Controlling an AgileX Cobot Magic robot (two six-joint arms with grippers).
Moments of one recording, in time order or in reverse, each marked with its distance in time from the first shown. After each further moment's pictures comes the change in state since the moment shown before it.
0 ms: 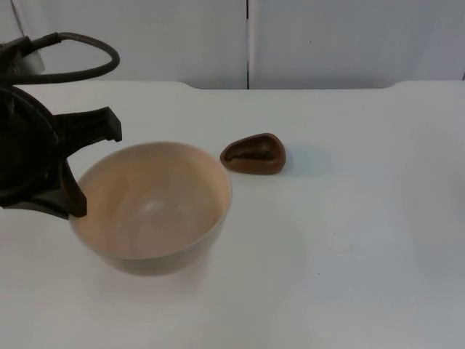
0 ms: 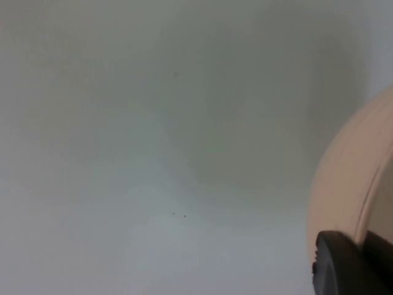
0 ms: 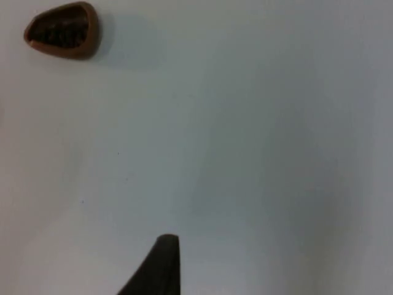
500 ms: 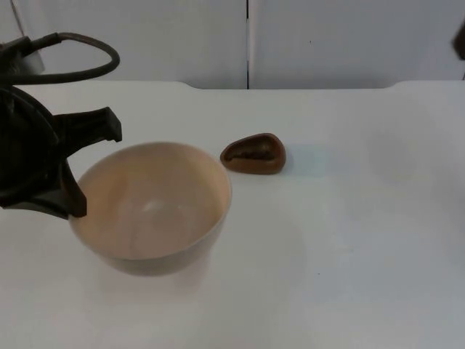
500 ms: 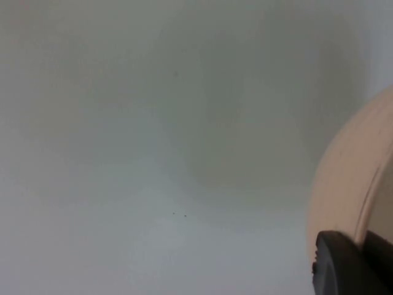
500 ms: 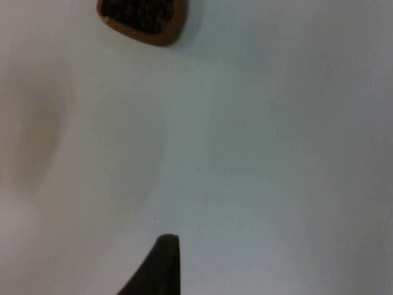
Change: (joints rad) right arm 0.181 0.434 -0.321 0.052 0.043 0.011; left arm 0.000 0.000 0.000 0.000 0.002 0.000
